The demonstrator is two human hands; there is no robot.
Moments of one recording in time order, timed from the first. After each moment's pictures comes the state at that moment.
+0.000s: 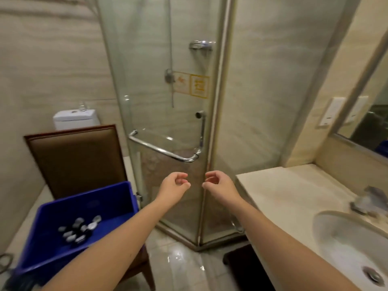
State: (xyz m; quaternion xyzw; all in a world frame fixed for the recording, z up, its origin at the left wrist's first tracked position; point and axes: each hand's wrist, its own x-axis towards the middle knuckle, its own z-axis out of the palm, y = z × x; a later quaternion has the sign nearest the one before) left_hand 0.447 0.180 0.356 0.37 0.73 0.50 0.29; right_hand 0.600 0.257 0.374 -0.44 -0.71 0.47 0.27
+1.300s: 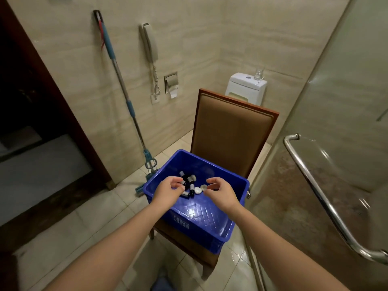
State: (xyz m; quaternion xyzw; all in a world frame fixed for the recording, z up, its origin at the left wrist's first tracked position) left_hand 0.209 0.023 0.252 -0.07 0.83 0.54 0.13; right_hand 0.234 0.216 0.264 -0.11 -0.82 0.55 -0.10
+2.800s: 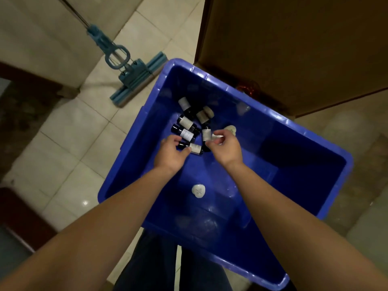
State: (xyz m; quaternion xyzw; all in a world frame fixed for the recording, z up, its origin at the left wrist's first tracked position) left_hand -0.036 0.019 -0.076 -0.20 0.84 0.37 0.34; right_hand -0.030 0.184 -0.069 -0.34 -0.78 0.45 -0.26
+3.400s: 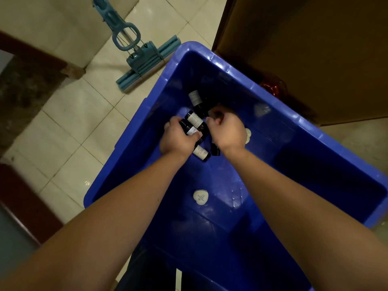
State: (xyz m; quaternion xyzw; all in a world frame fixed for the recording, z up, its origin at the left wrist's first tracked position) left_hand -0.072 0.038 -0.101 -0.26 0.86 0.32 0.29; right_hand -0.090 0.167 -0.102 -0.22 -0.87 0.38 -0.23
